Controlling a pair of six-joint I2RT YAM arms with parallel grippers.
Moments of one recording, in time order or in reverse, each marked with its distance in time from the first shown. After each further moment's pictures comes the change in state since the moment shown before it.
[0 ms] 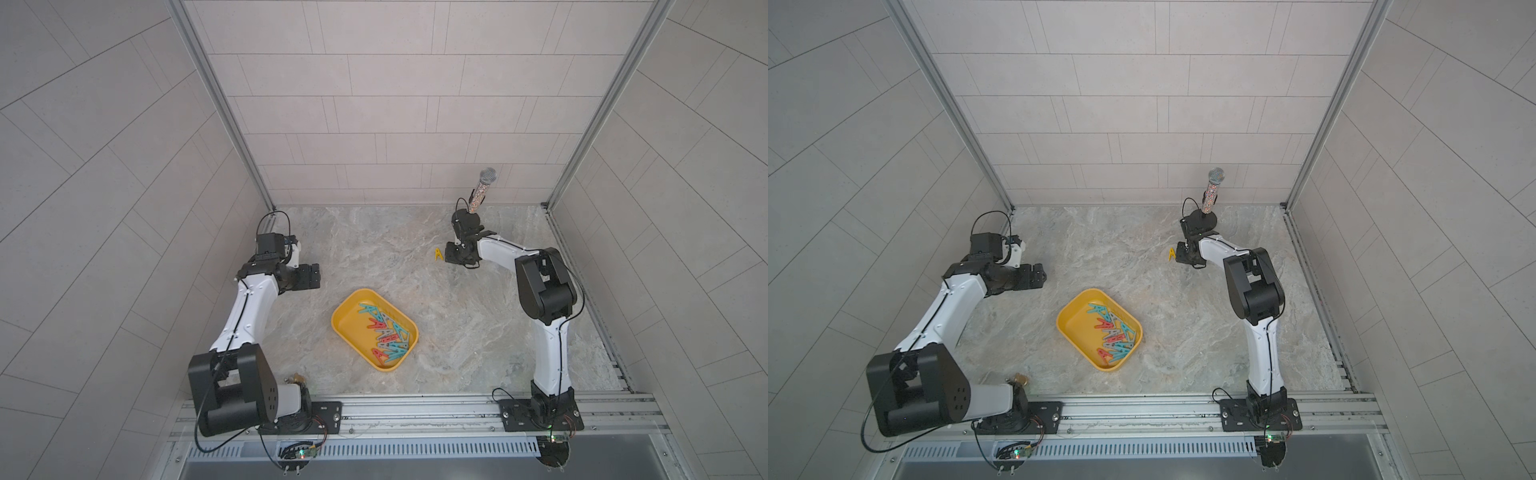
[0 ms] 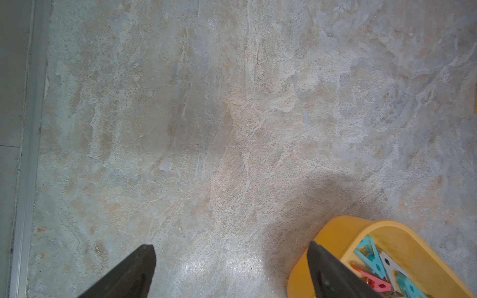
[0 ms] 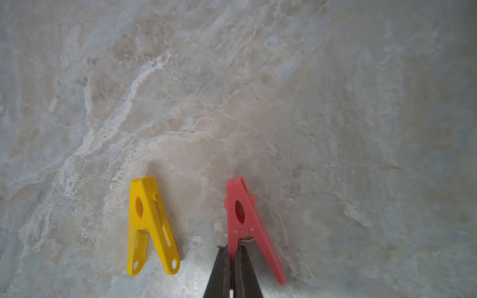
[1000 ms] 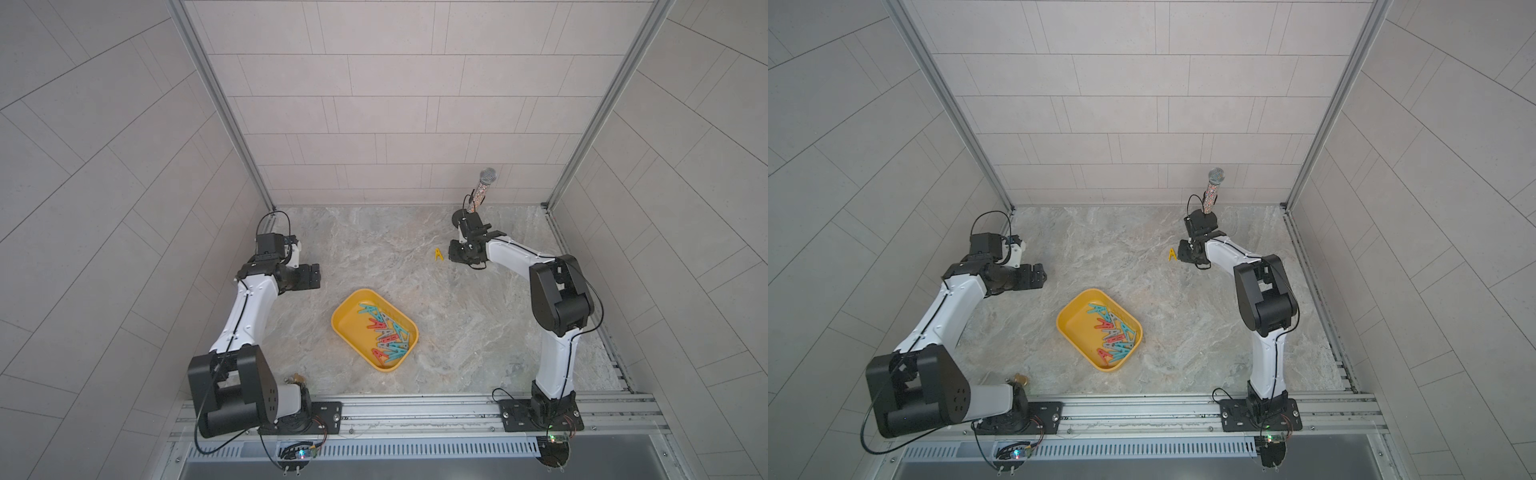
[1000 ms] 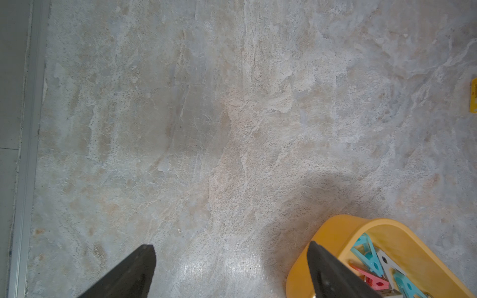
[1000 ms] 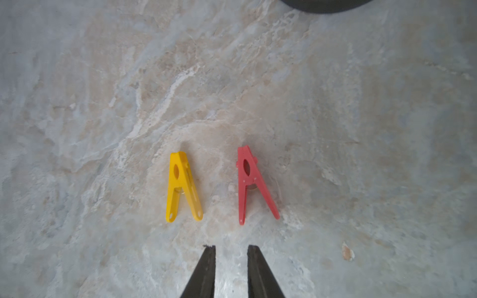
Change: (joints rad) left arm 0.000 -0.004 0.000 0.000 0.008 0.005; right arm 0.005 -0.184 -0.130 0.003 -0.047 0.005
